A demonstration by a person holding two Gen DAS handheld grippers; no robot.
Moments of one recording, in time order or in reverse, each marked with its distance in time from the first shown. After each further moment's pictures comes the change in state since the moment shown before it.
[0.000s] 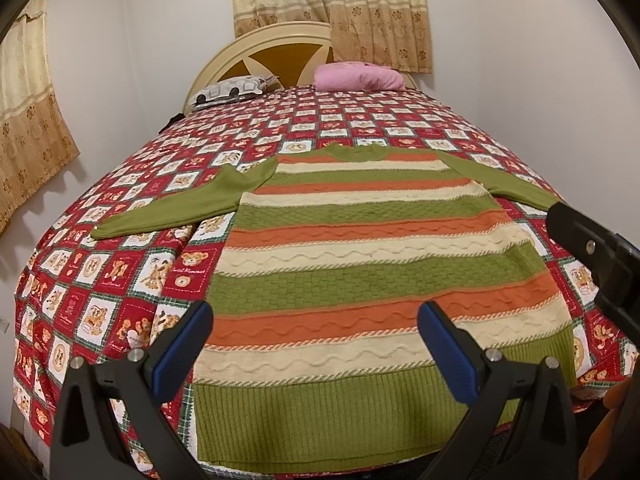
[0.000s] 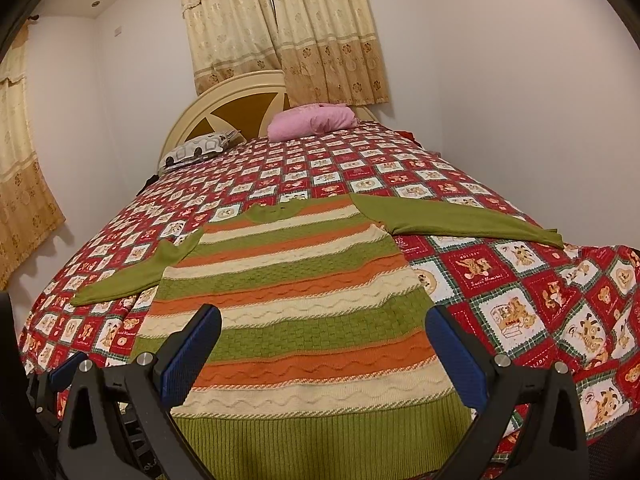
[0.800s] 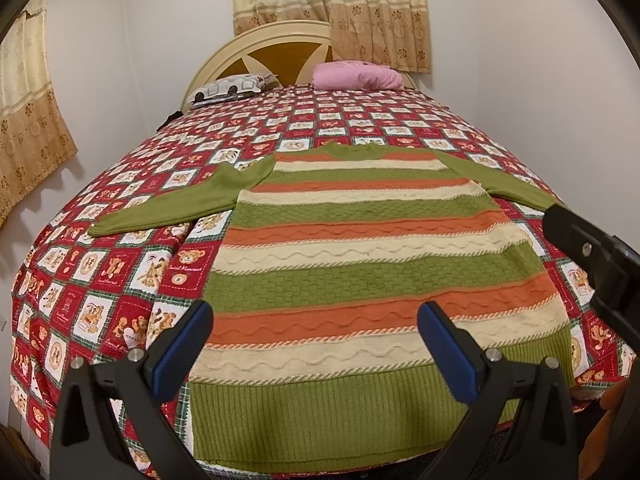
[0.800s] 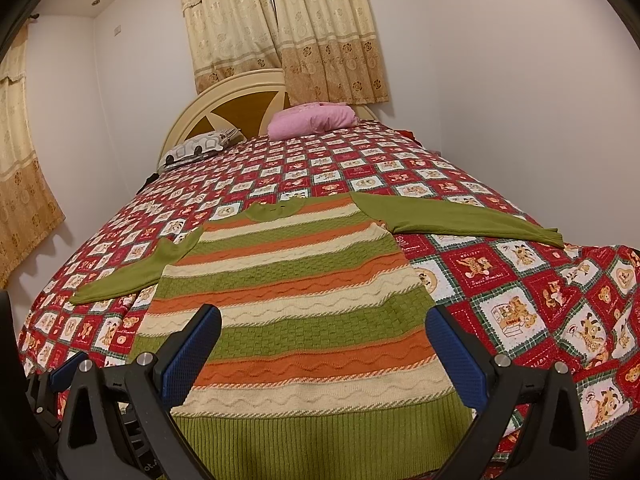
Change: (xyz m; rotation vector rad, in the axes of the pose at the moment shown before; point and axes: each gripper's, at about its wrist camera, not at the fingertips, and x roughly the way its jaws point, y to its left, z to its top) left arm 0.001 -0.003 -0.001 -0.002 0.005 -0.006; right arm 0.002 -0.002 0.000 0.002 0.003 0.000
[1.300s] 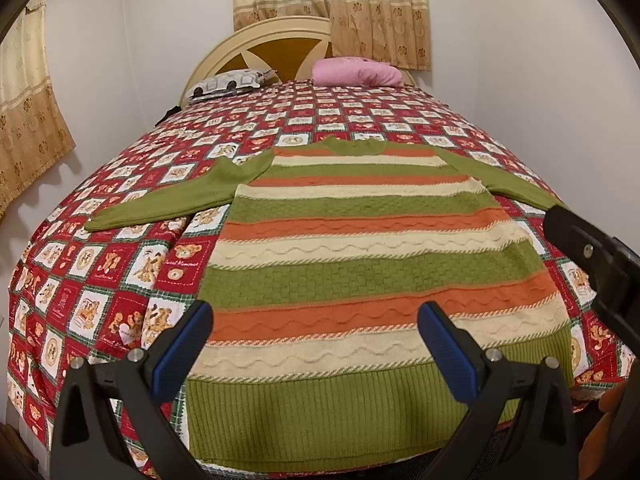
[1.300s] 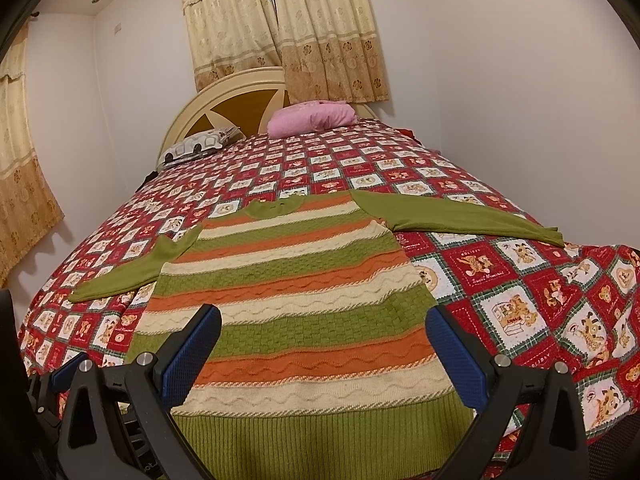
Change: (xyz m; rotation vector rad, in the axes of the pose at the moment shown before) left arm 0.005 0.003 -0.002 -0.013 0.017 -0.014; right arm 0.003 0.002 -0.004 -0.003 0.011 -0.005
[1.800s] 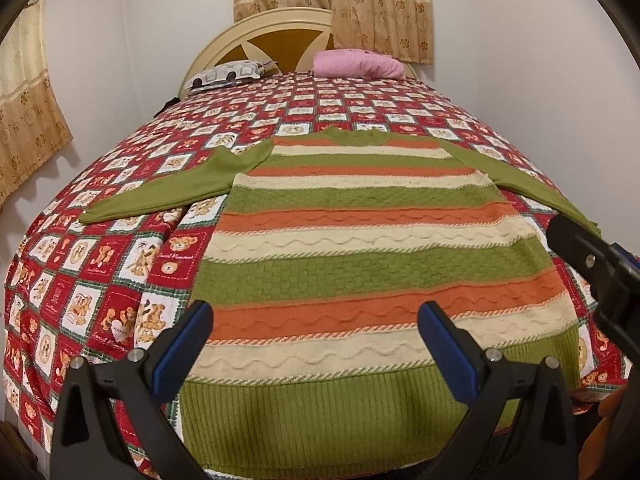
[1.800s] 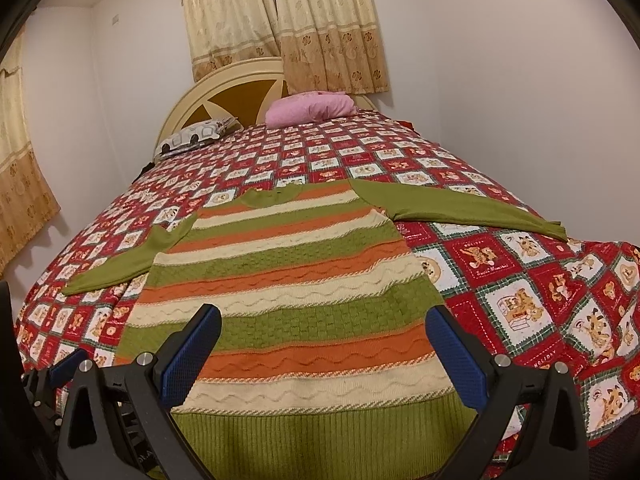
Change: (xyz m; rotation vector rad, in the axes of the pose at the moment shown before) left arm 0.016 0.007 0.000 -0.010 0.034 -0.009; right arm 0.017 0.004 -0.002 -0.010 0.040 -0.014
